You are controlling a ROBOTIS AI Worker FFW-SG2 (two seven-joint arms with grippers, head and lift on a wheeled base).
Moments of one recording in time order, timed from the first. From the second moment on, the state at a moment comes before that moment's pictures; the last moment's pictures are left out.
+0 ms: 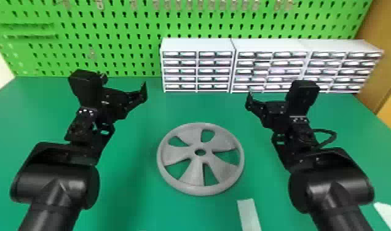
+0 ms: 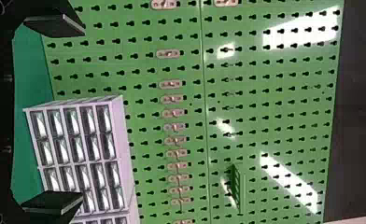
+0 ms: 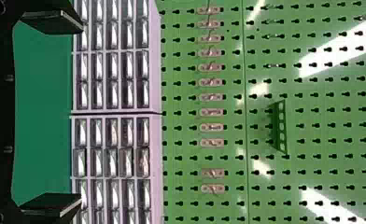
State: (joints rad) left arm -0.19 0.15 -0.07 -1.61 0.09 0.04 -0.14; right arm -0.23 -0.11 0.16 -1.53 -0.18 0.13 -0.12
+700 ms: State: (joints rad) left arm -0.19 0.15 -0.07 -1.61 0.09 0.04 -0.15; right arm -0.23 -0.11 0.17 -1.53 -0.17 0.15 -0.12
